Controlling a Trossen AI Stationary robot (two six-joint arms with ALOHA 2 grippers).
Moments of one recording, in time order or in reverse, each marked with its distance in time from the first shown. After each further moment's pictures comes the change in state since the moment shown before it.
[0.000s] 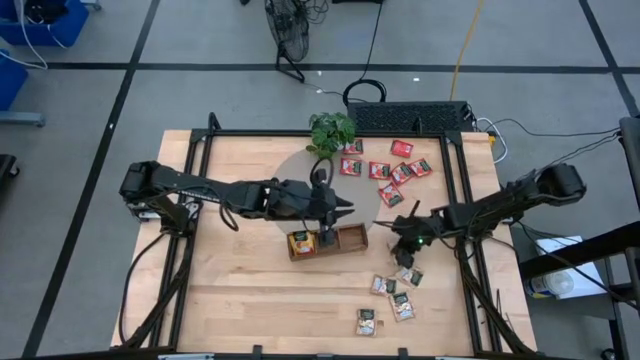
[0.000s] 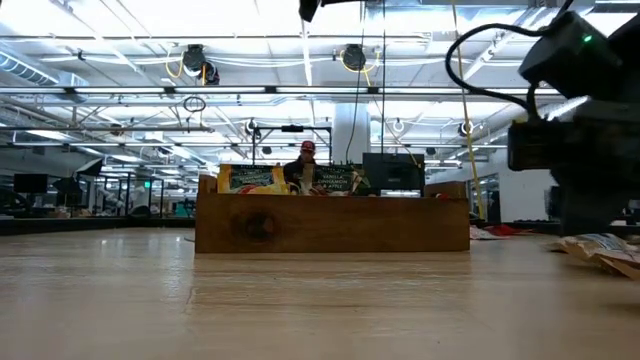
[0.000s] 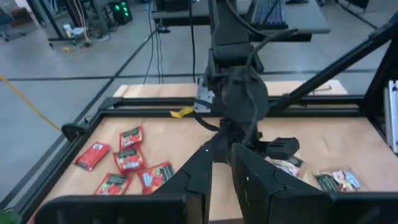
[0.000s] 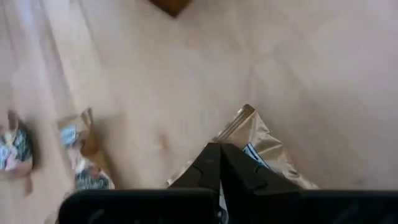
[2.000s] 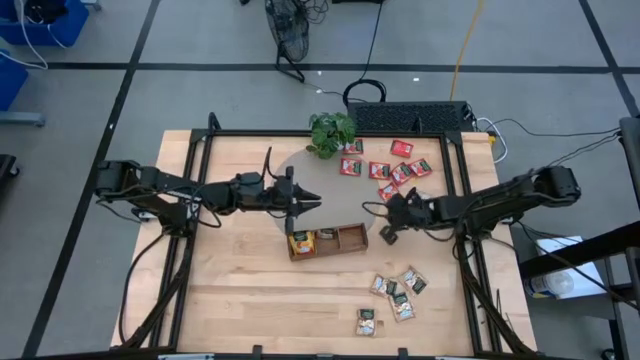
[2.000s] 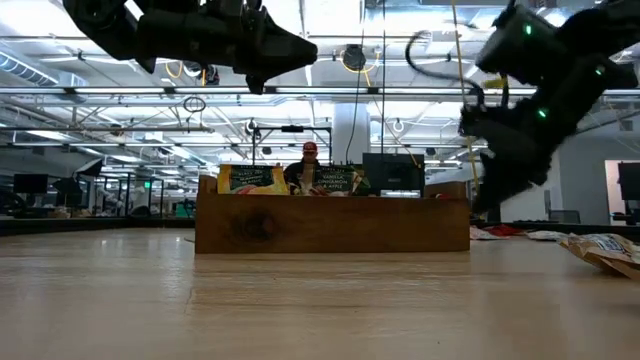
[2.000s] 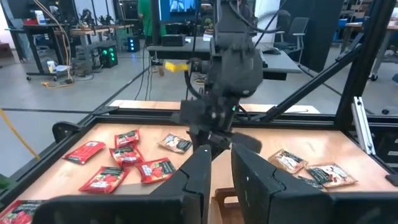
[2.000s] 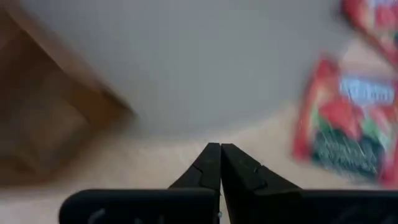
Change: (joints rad) left arm 0.165 -0.232 -0.719 0.733 0.270 -0.025; right arm -0.125 0.068 0.180 -0.120 0.474 -0.115
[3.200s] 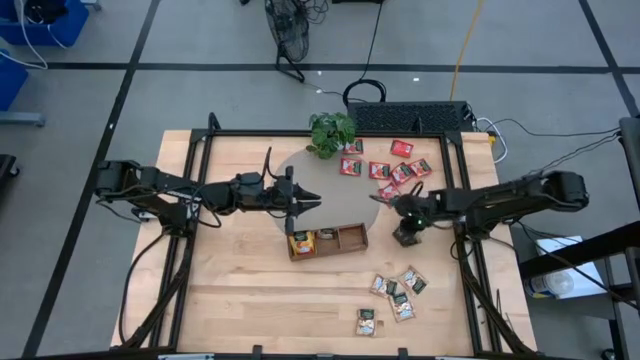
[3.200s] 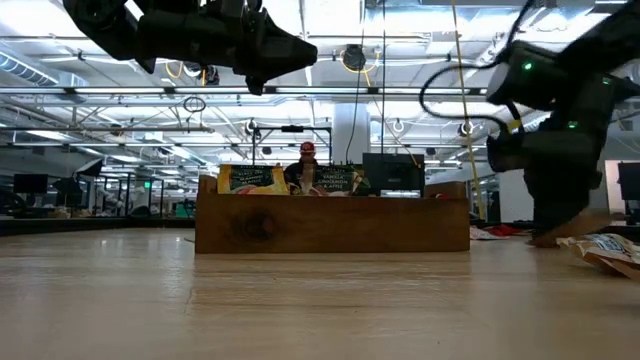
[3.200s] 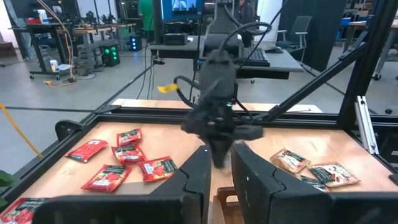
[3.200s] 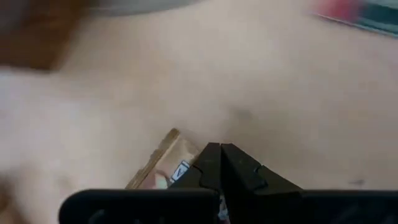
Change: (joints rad) left arm 0.000 0.001 0.000 -0.004 -0.008 -0.001; right arm -0.138 -0.072 -0.083 -0.144 -0.453 -0.031
